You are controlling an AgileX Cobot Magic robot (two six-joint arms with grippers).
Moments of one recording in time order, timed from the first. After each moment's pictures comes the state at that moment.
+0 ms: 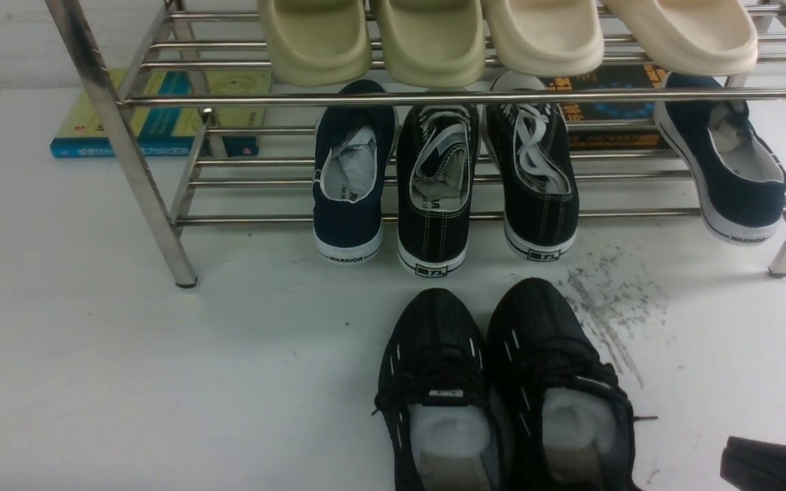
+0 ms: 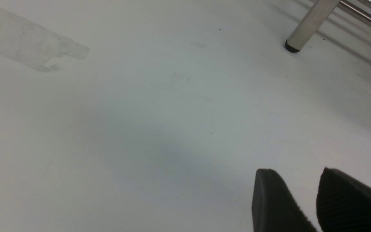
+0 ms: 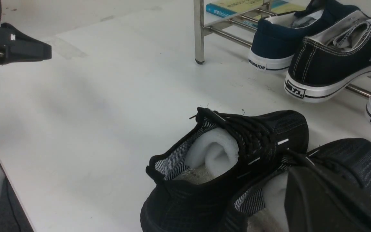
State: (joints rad) right arm 0.97 0.39 -0.27 -0.42 0.20 0.51; left arm -0.01 -0.01 -0.01 0.13 0.52 -0.55
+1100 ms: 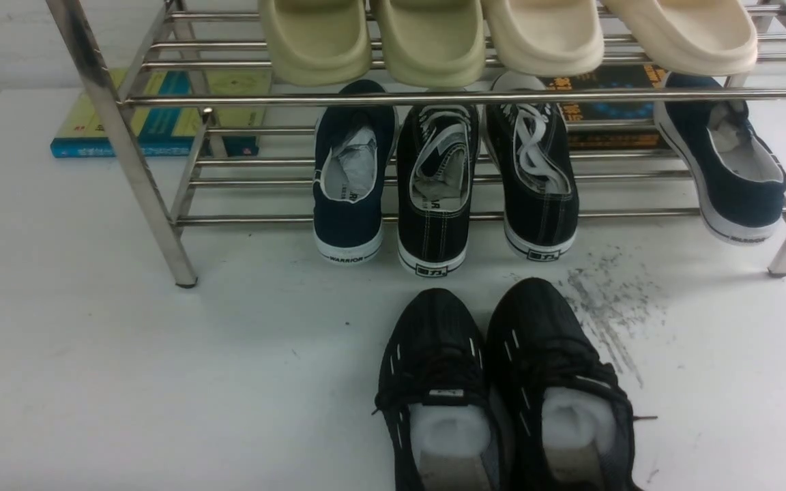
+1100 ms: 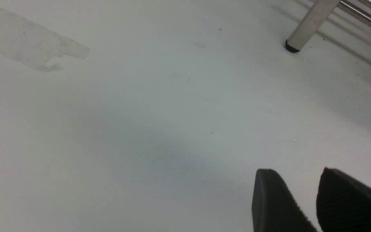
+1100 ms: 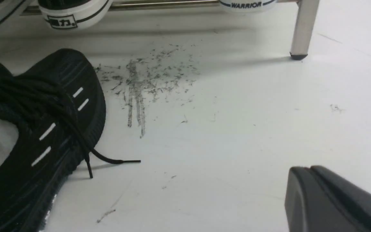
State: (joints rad) right arm 0.06 -0.01 0.01 0.00 0.40 0.14; left arm -0.01 -0.01 -0.01 0.13 0.52 -0.55
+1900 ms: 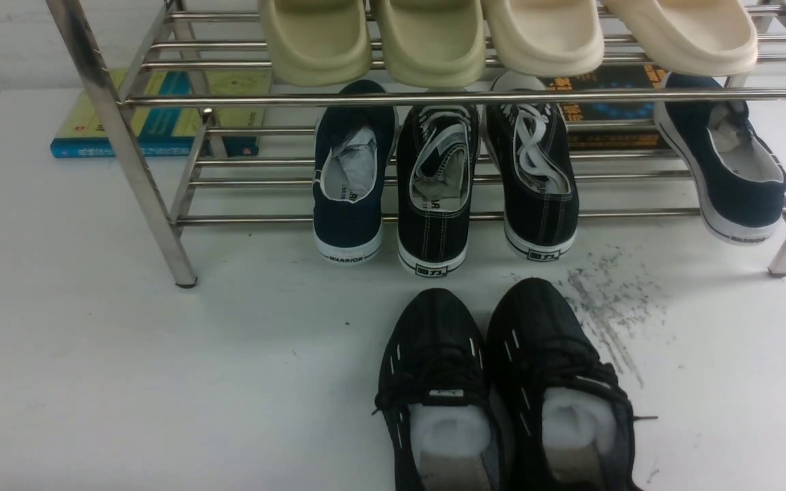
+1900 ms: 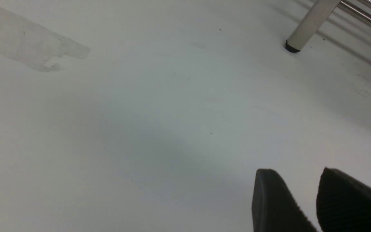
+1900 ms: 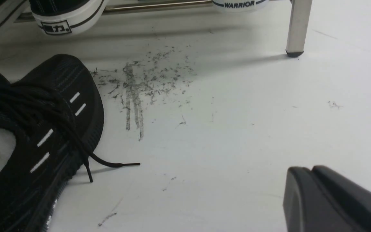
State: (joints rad) right arm 0.05 -0.01 0.01 0.02 0.40 0.14; left arm -0.01 -0.01 -0.01 0.13 0.52 -0.55
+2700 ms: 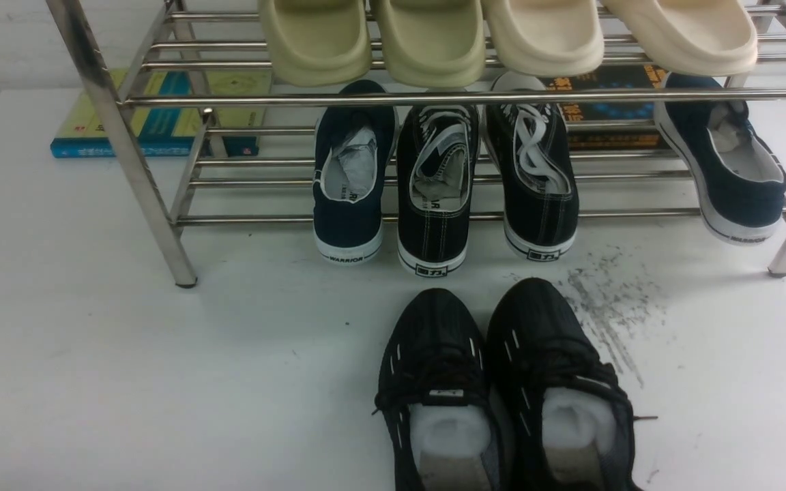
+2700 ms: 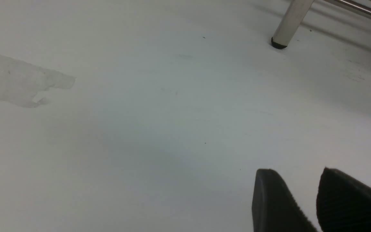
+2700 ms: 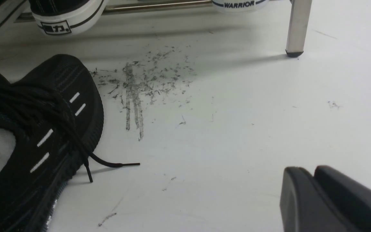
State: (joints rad) right arm 0.05 -0.01 0.01 0.02 0.40 0.14; left arm -0.01 -0.01 0.00 0.09 0.47 -0.38
